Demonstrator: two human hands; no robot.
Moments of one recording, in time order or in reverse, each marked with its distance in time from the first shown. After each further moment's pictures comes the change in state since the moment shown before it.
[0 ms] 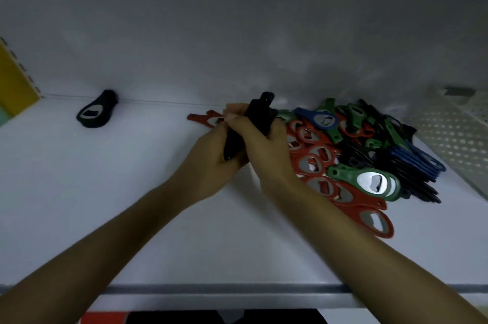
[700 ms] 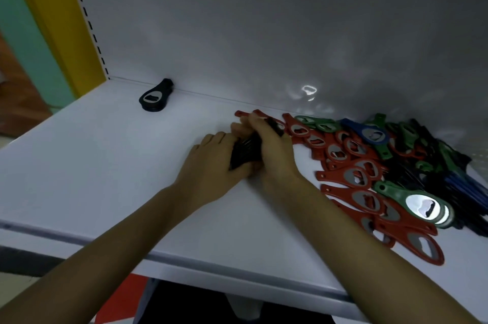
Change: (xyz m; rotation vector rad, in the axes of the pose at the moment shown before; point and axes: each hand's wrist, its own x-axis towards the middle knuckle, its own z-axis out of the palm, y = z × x) left_hand -0.042 -0.043 -0.050 0.732 0.154 -0.153; right_hand 0.006 0.035 0.052 0.242 -0.033 0.410
